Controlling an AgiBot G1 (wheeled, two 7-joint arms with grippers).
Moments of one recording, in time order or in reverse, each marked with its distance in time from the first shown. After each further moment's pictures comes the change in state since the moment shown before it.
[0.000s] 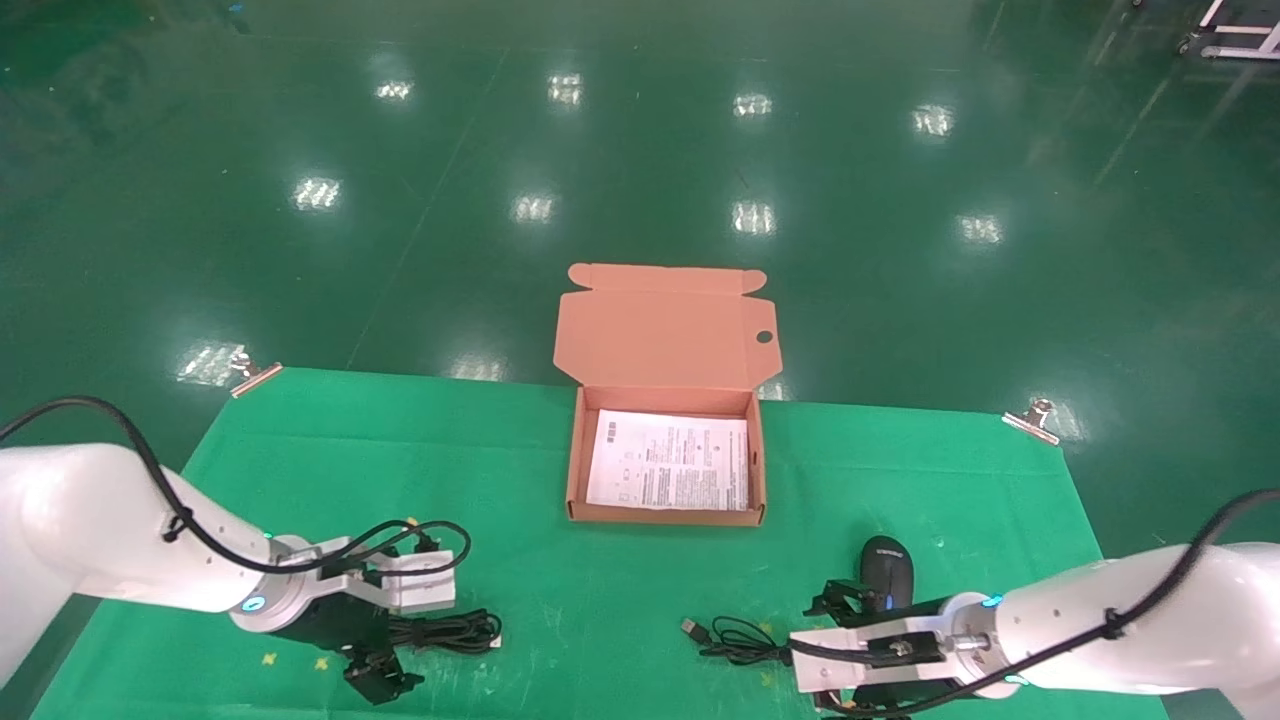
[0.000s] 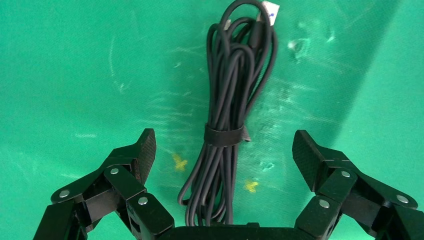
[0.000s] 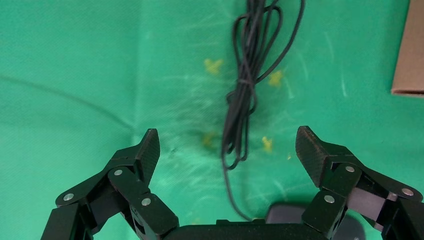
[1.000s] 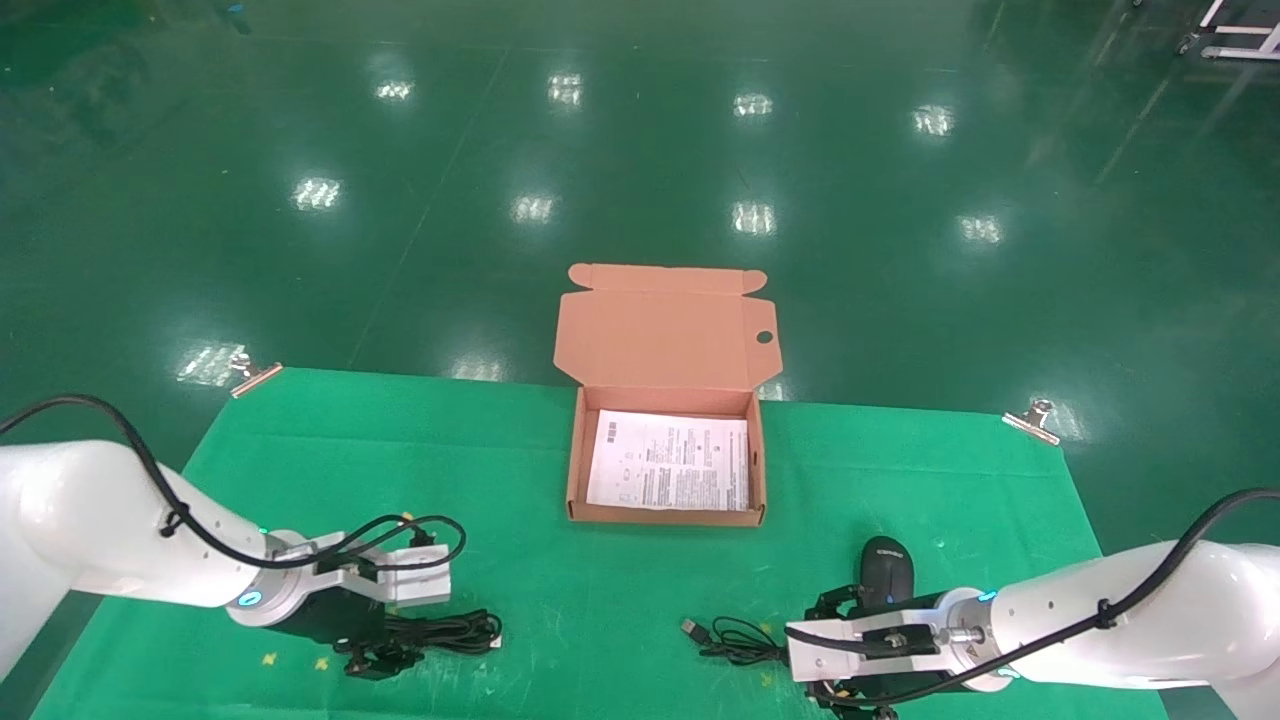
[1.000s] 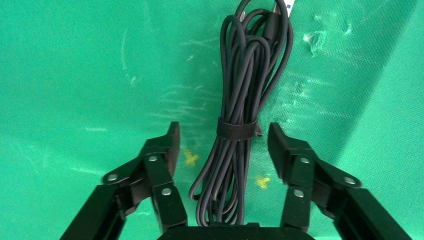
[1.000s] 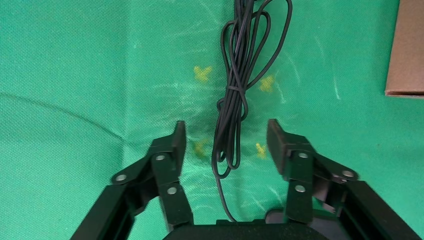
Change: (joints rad) left arm -0.010 0.010 -0.003 0.049 0.000 -0.023 0.024; right arm 0.004 -0.025 0.006 -0.065 0.016 0.024 -0.039
